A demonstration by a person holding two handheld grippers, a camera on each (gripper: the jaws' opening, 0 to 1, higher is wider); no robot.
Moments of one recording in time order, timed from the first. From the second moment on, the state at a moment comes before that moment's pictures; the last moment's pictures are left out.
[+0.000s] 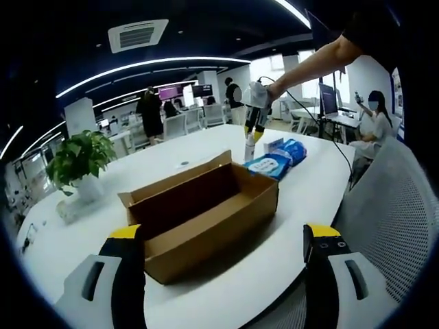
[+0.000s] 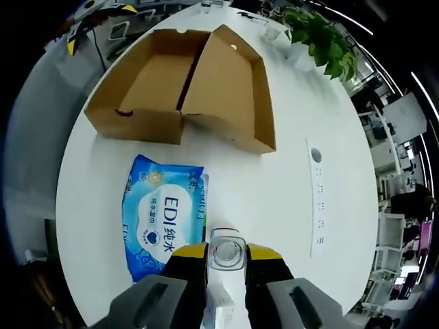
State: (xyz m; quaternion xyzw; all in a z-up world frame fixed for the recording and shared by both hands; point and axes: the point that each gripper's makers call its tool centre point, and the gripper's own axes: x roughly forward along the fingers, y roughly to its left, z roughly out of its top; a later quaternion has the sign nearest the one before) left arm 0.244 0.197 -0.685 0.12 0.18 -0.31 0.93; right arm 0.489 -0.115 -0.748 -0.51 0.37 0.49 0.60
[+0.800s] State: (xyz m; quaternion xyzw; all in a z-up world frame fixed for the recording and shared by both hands) left arm 0.250 0.207 -0.692 0.10 0.20 -0.28 0.93; right arm 0.504 -0.120 -0.752 -0.48 0.40 0.50 0.61
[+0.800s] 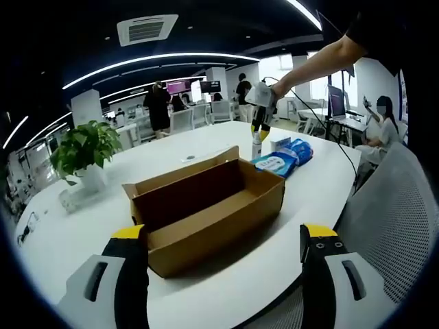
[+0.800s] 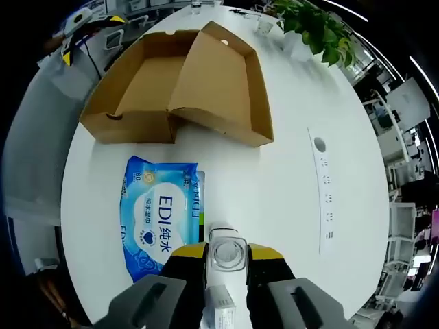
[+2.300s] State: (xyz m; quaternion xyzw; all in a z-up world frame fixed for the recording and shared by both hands) left arm 0.334 0.305 -0.730 0.04 0.31 -0.12 0.94; right arm 0.539 -0.083 -0.700 -0.30 0.37 0.43 0.77
